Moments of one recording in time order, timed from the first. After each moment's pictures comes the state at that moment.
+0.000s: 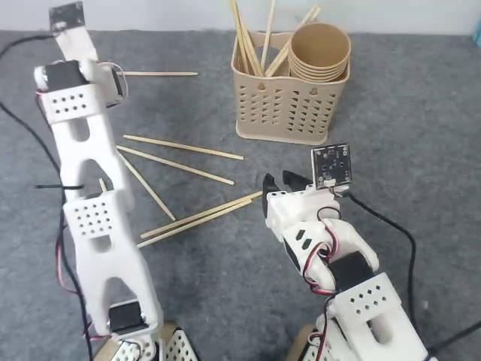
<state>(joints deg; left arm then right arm) -20.1 53.2 -74.9 98.7 9.1 -28.8 -64.8 71.7 32.5 -16.4</state>
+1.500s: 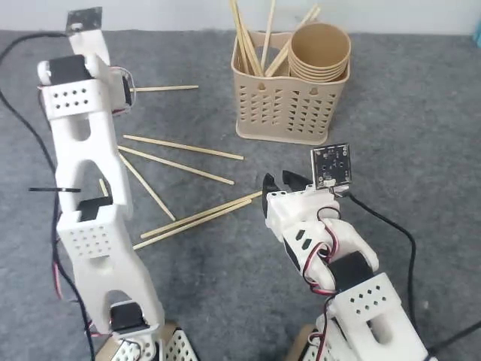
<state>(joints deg) -17.5 35.5 -50.0 97.5 5.4 -28.8 -64.8 71.7 32.5 -16.4</state>
